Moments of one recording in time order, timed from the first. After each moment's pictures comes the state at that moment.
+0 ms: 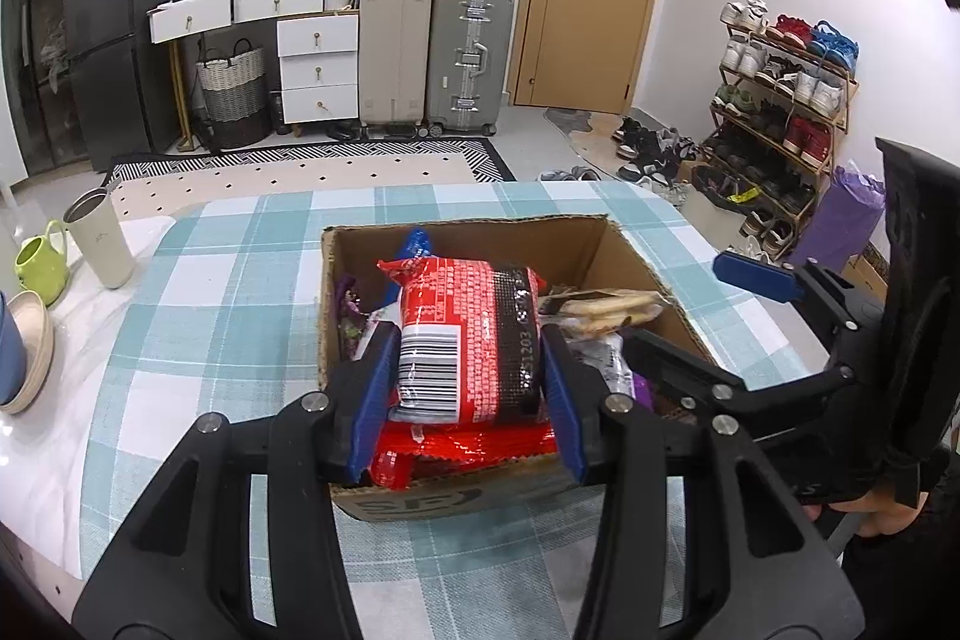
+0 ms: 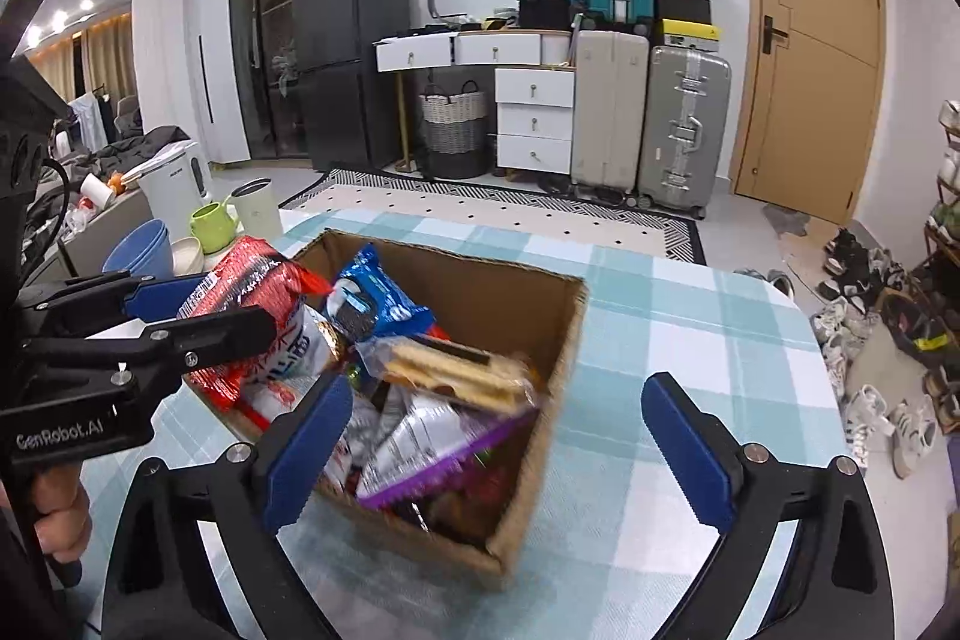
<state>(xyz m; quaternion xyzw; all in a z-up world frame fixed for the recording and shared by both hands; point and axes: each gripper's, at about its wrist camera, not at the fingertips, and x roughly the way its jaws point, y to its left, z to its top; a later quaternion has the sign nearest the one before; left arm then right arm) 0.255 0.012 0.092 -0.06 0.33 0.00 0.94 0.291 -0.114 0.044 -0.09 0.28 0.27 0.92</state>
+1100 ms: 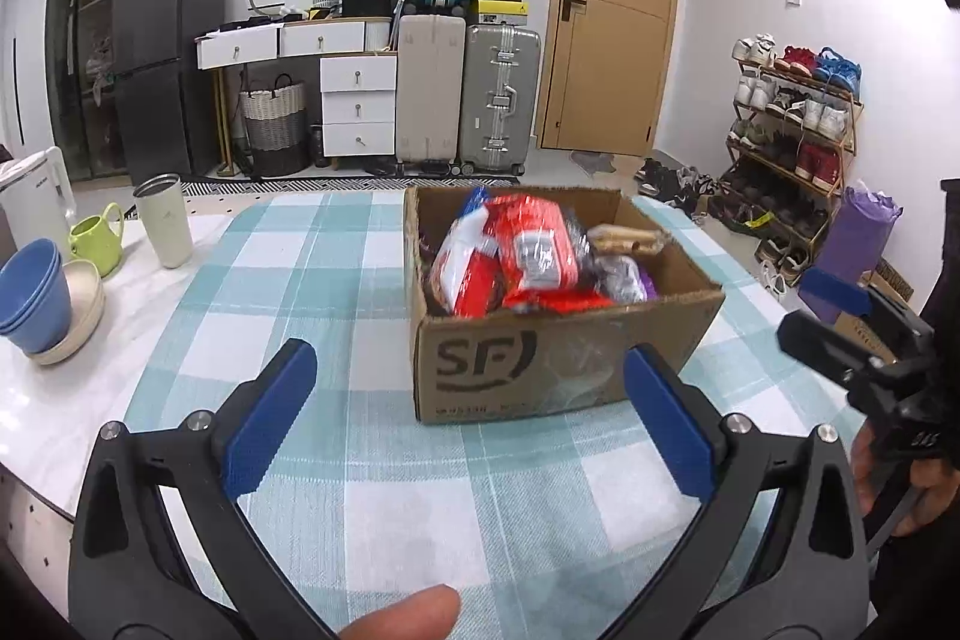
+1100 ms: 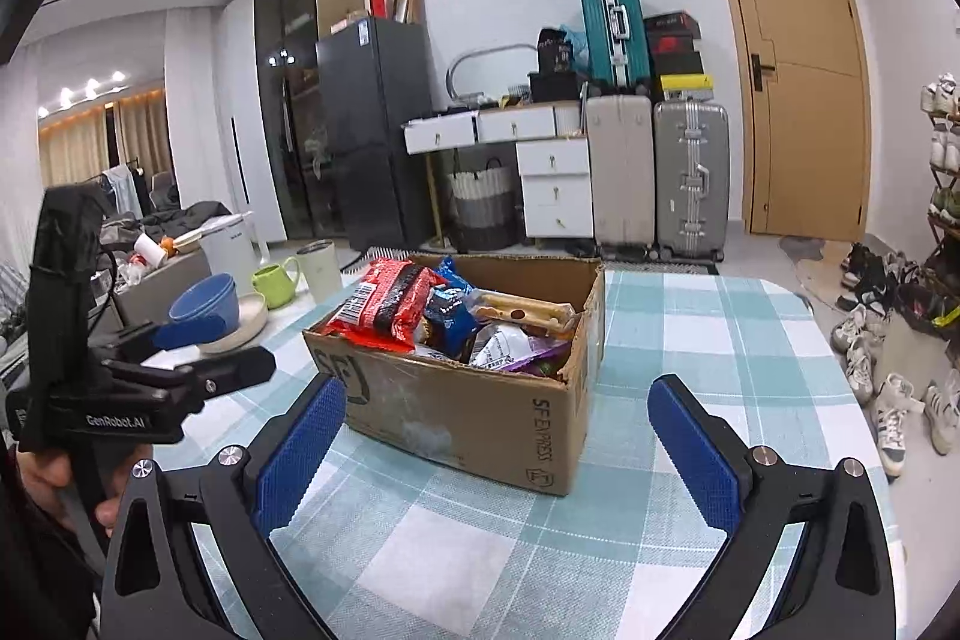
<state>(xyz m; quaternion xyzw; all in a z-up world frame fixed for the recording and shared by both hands) 0.121 0.029 0.069 -0.06 0.26 0.04 0.96 0.165 -0.170 0.037 -0.01 0.19 0.31 0.93</state>
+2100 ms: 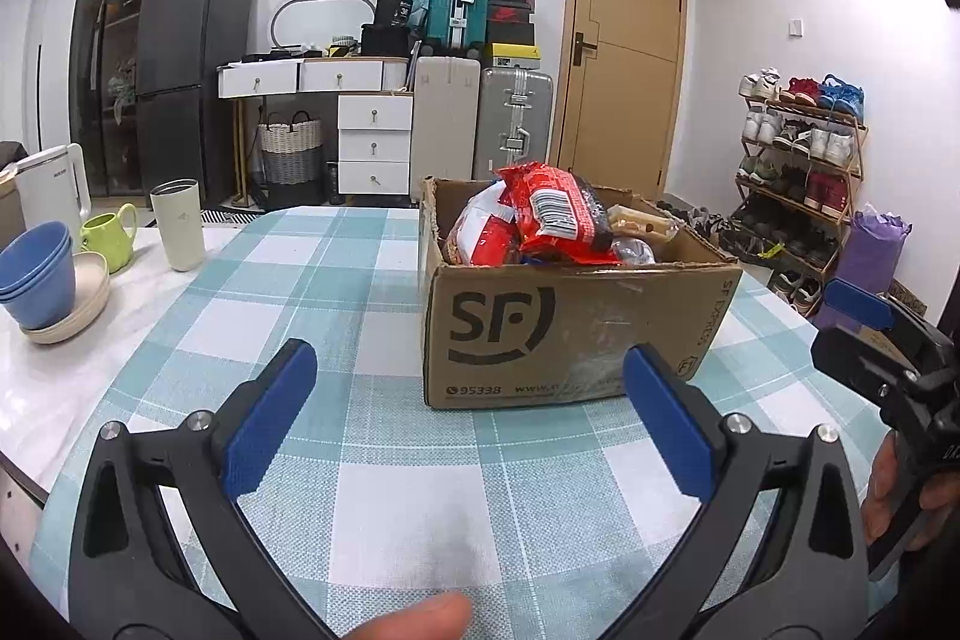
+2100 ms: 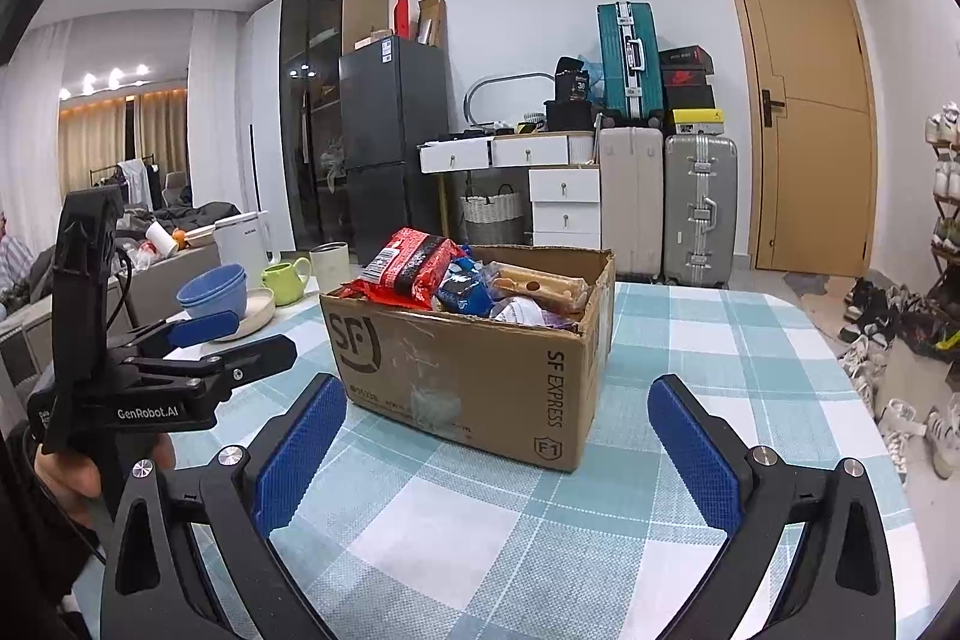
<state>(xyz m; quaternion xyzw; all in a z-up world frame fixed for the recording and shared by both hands) 0.105 0.019 0.027 -0.07 0.20 0.06 0.98 0.140 -0.174 0.008 -0.03 0.14 0.32 0.93</state>
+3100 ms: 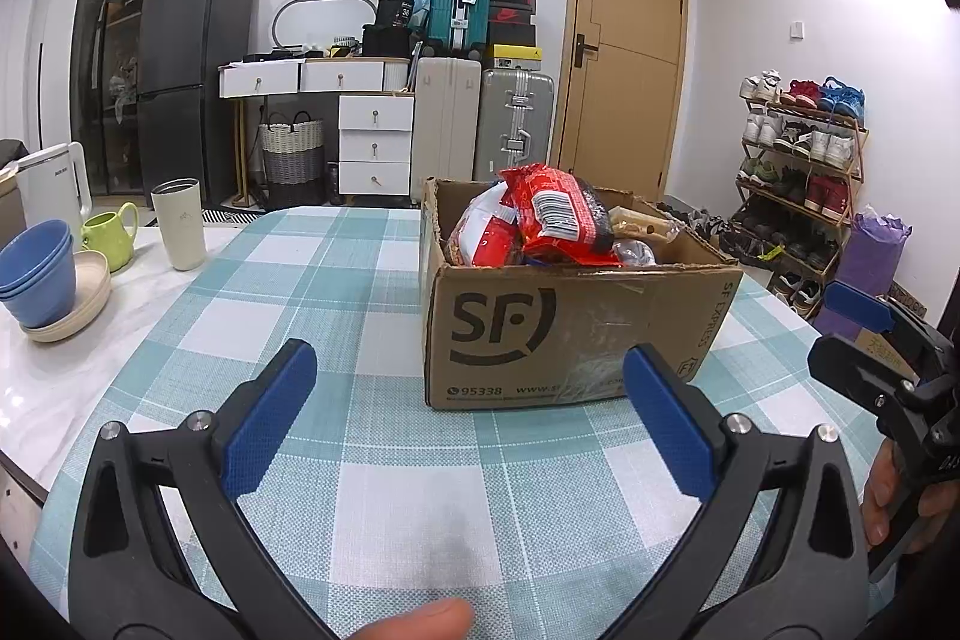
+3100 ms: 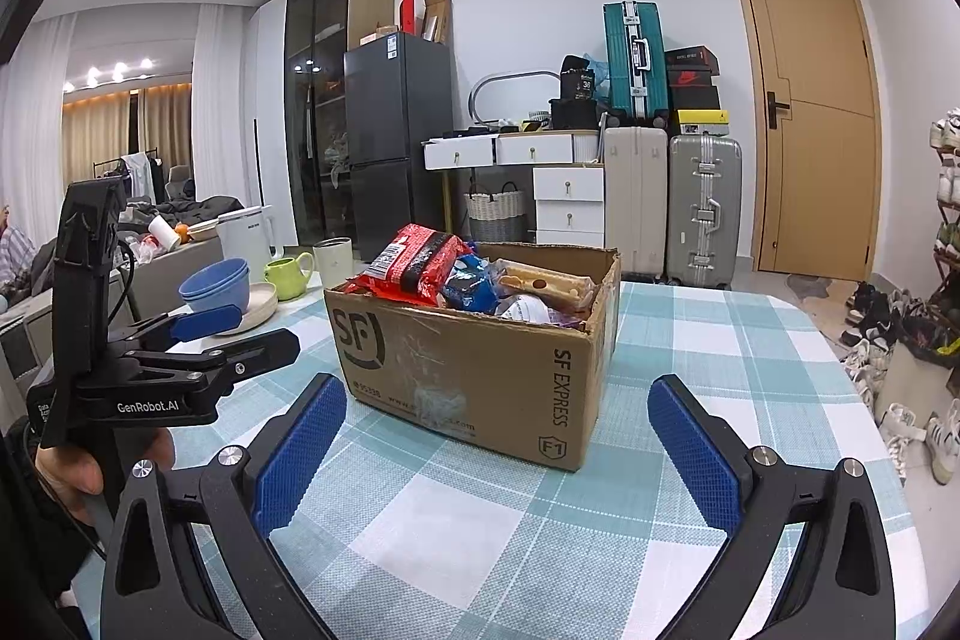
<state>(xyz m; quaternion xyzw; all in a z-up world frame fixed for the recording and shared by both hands) 0.102 0.019 0.024 -0.07 0.20 0.06 0.98 0.144 -0.170 0.003 -0.04 0.14 0.33 0.93</state>
